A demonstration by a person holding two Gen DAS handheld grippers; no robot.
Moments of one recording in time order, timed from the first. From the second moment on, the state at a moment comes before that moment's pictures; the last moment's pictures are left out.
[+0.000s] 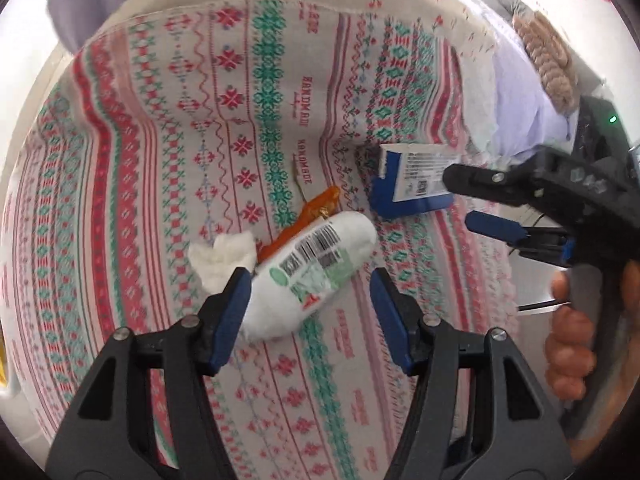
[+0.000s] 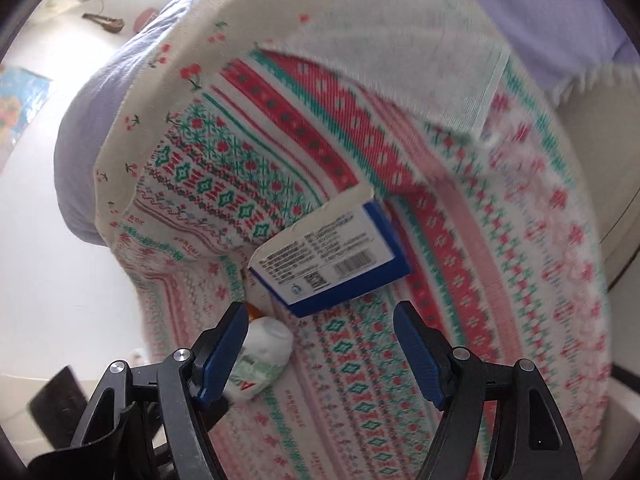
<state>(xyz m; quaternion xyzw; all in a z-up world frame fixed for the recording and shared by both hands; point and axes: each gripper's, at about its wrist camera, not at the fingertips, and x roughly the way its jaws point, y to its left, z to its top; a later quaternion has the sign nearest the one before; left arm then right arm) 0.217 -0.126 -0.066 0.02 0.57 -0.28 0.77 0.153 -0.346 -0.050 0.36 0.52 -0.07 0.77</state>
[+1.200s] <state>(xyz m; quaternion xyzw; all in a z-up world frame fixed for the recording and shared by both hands) 0.174 -0.161 -0.105 0.03 0.61 -0.38 0.70 0.158 -0.419 -0.134 0.60 0.40 -0.12 0.69</state>
